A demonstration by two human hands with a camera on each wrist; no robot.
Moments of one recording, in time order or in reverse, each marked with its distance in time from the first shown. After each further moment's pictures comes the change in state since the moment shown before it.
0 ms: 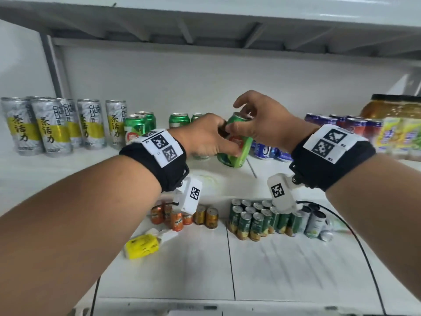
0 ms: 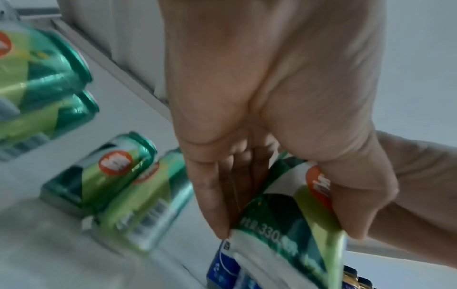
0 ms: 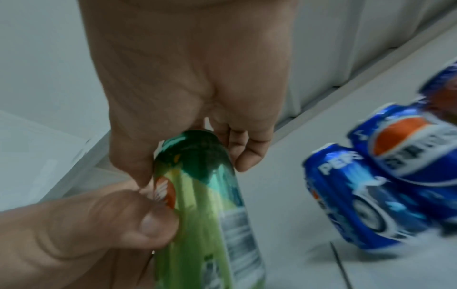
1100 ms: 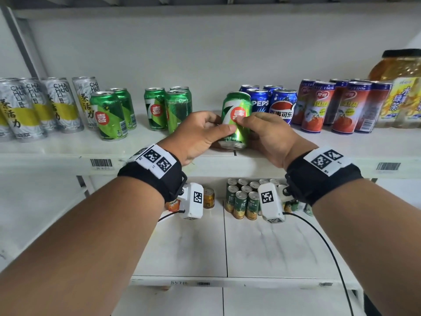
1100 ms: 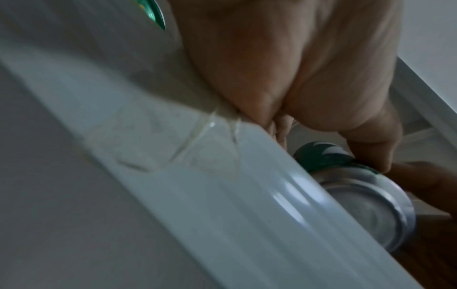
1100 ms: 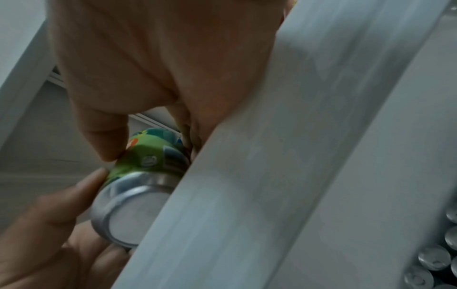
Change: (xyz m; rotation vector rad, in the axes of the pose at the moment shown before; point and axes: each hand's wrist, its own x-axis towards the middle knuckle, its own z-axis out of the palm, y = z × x) left_hand 0.014 -0.027 0.083 -0.554 0.111 -0.054; right_hand -0.043 0.101 0.028 0.941 -0.054 0.338
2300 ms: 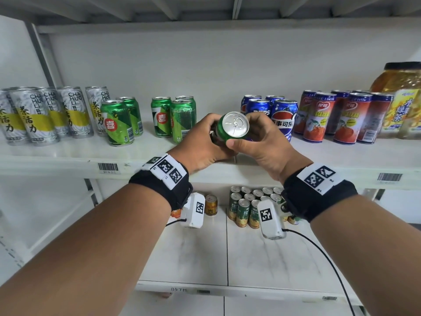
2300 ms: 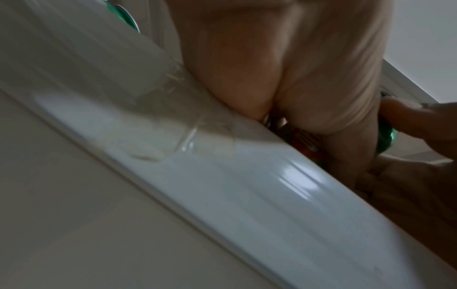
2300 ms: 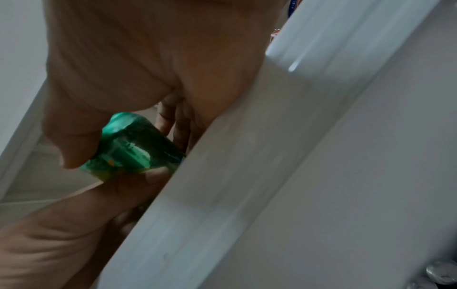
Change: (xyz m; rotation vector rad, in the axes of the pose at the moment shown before) left_hand 0.002 -0.010 0.003 0.288 0.066 0.214; right_hand 0.003 0.019 -0.006 -0.105 -0.094 -0.298
